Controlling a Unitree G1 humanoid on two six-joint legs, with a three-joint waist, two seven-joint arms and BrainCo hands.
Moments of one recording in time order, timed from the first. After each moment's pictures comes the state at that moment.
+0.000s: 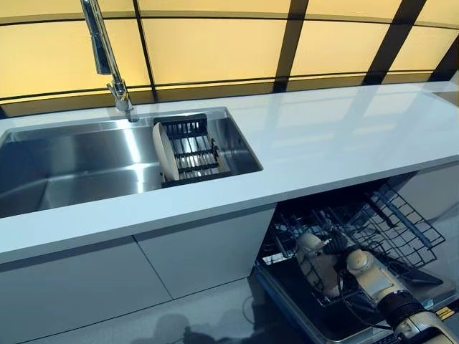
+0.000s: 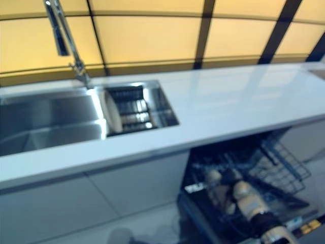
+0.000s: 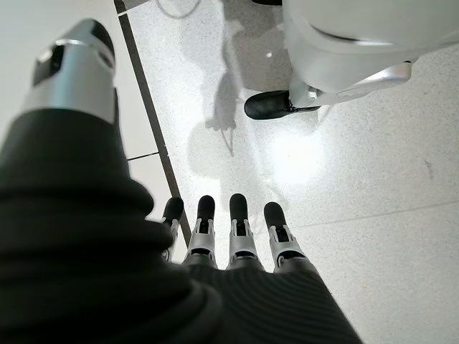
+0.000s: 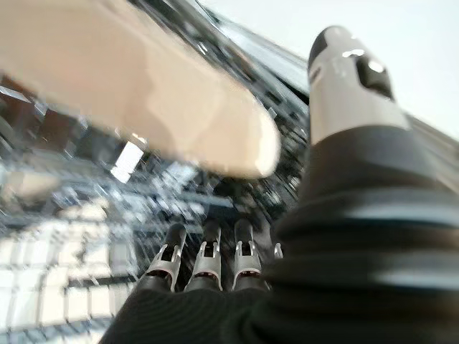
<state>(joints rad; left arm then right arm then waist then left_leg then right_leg) -0.08 0.28 -0.19 1.20 -0.30 0.08 0.09 -0.38 -0.65 0.31 0.43 -0.15 0.34 0.03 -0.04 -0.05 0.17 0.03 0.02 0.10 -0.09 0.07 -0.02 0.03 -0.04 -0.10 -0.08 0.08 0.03</state>
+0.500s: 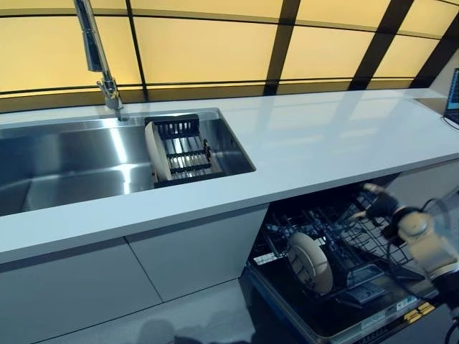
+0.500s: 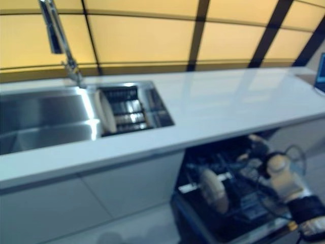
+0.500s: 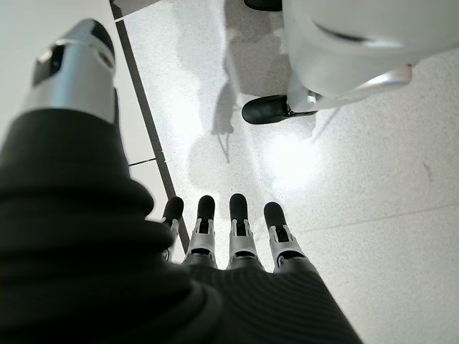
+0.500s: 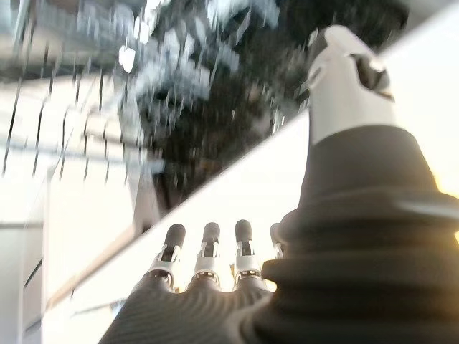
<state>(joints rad) -0.07 0.31 -0.17 1.19 -0.30 0.10 0.09 -0.47 -1.03 0.16 0.28 -0.10 0.39 0.19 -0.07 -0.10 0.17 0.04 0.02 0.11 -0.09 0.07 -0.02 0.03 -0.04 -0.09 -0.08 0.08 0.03</state>
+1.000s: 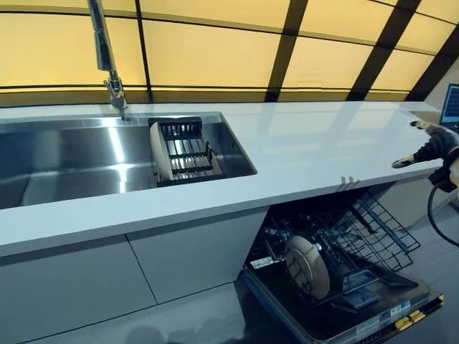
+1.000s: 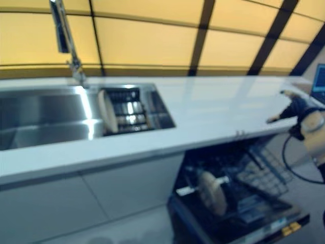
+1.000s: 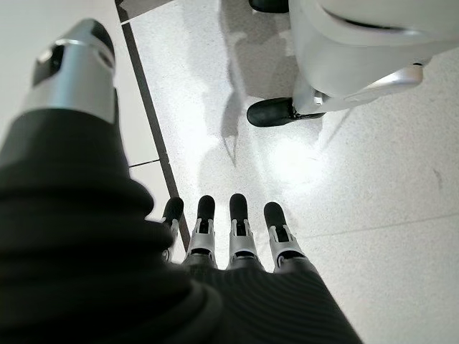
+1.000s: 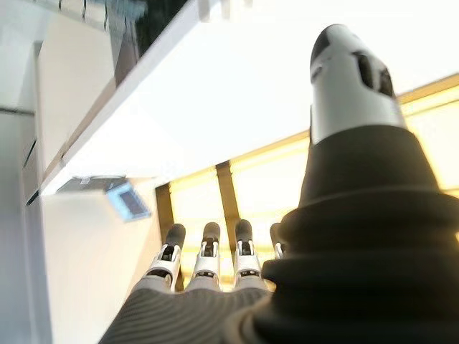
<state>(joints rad) -0.08 0.33 -0.18 1.20 -0.29 0.10 0.09 -0.91 -1.21 0.41 0.50 -0.09 0.39 0.13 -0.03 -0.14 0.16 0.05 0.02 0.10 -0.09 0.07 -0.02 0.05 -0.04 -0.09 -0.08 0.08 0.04</state>
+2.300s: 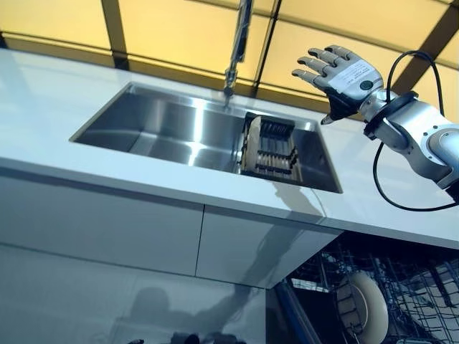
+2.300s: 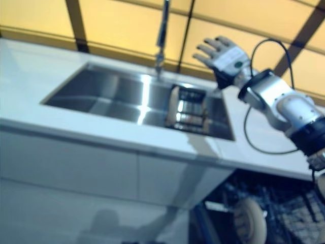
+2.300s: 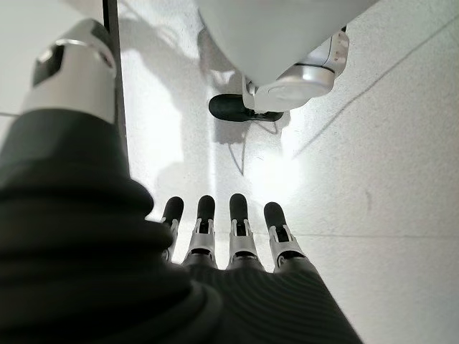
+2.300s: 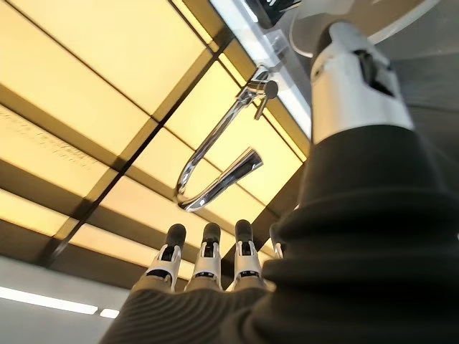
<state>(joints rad) -0.16 0.37 -0.34 1.16 -0.25 0.12 0.03 -1.32 -1.16 0.88 0.34 -0.67 -0.11 -0.15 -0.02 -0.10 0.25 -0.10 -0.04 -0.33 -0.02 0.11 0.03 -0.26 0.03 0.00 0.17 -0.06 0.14</state>
